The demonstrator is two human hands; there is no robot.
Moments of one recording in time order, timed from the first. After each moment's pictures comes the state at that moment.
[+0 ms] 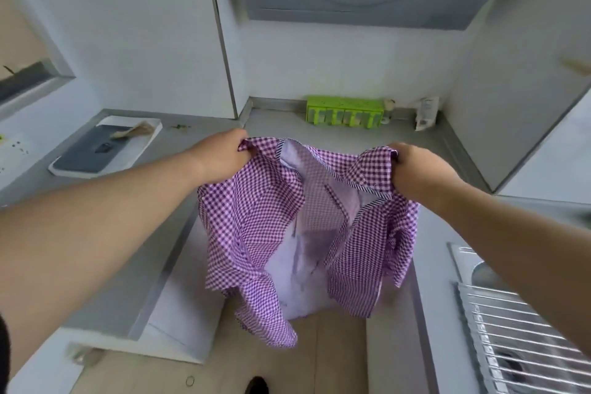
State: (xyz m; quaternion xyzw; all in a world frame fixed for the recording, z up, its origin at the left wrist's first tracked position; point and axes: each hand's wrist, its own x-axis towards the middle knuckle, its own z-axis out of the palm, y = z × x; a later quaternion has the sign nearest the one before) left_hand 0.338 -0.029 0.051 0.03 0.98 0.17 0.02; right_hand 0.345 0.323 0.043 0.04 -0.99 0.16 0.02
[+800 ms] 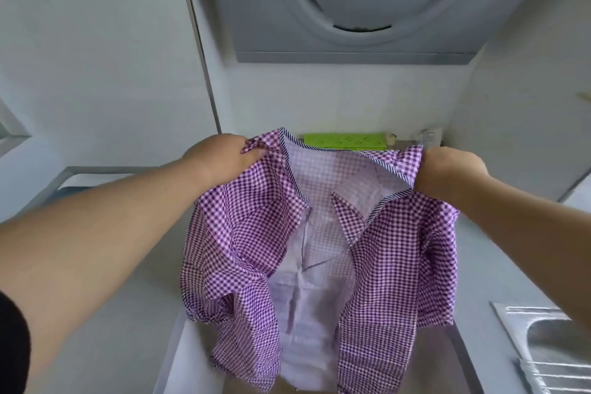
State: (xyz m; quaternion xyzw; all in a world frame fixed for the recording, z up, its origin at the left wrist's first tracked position) left_hand 0.150 -0.091 0.081 0.08 0.99 0.11 0.02; right_hand 0.208 0.276 0.098 -0.09 -0.99 -0.06 -0.03
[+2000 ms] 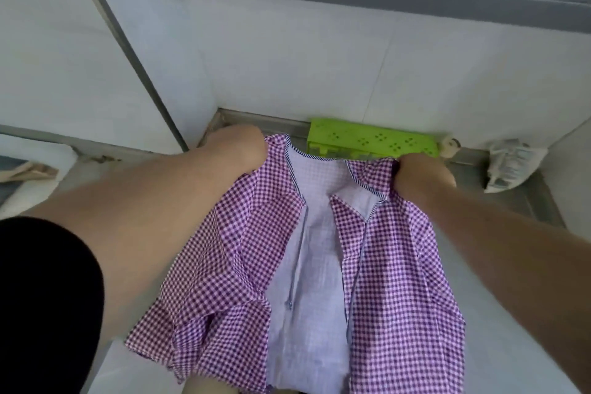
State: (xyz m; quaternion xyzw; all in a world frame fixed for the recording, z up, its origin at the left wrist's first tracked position) left_hand -0.187 -0.005 -0.077 -0.09 0.98 0.03 0.16; right_hand -0.180 0.320 -0.093 -0.05 -0.99 0.02 -0.12
